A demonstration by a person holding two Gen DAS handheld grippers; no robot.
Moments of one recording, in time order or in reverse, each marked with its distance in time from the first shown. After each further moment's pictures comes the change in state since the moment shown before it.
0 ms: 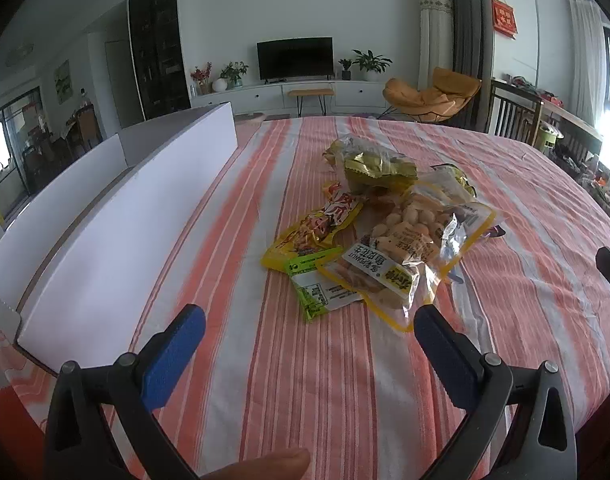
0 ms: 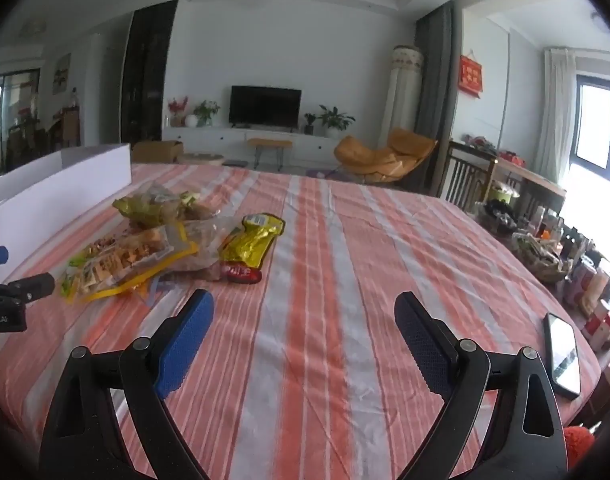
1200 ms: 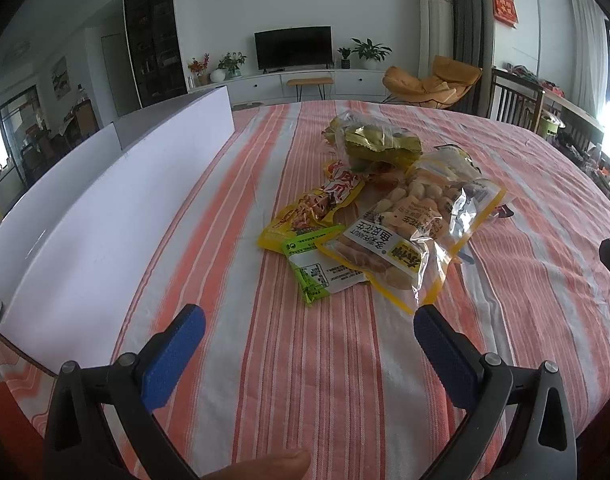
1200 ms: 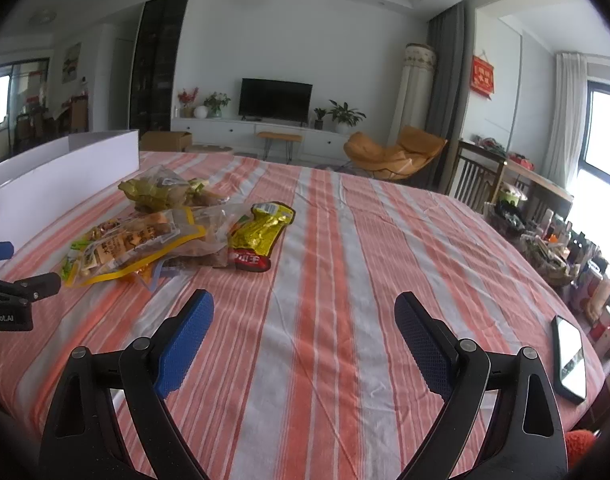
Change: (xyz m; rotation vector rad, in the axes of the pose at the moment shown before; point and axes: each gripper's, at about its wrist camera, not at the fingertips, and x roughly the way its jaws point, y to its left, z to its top) left arm 0.017 -0.004 -0.009 0.014 0.033 0.006; right arm 0.009 0.006 -0.006 -0.030 0.019 0.022
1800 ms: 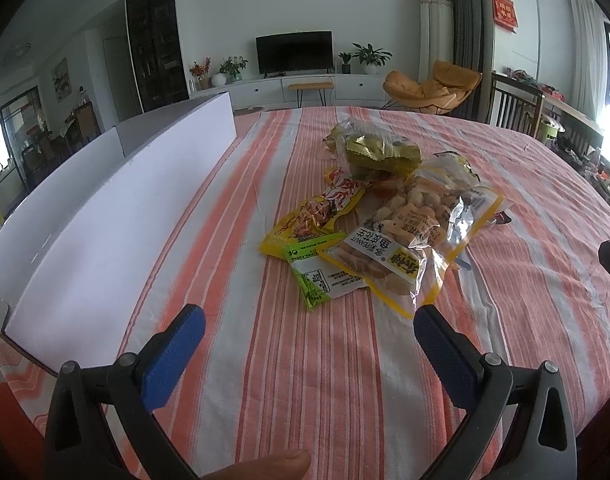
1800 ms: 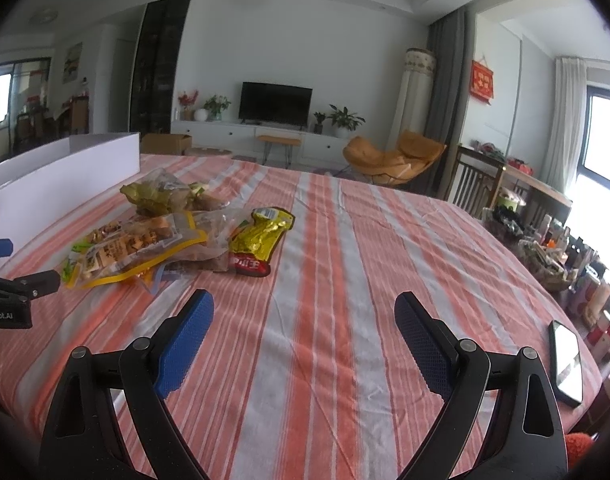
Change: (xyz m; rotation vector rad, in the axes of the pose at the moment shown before) left arm -0.008 0.000 0.000 -0.004 -0.017 0.000; right arm -0.003 0.001 0.001 -0.012 -0.017 -0.005
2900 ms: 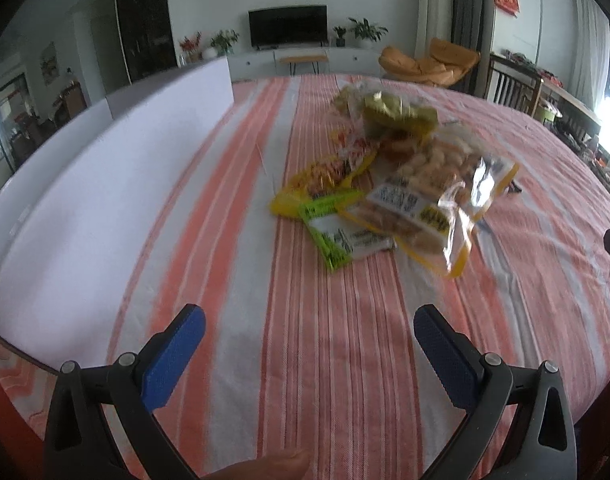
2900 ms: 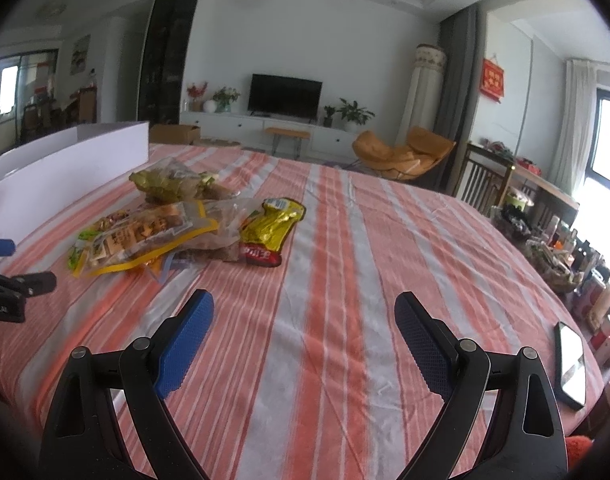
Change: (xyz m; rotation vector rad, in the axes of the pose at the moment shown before) left arm 0.019 0.024 -0.011 0.001 0.123 -0.046; right arm 0.003 0.004 -0.004 -0.023 0.035 0.037
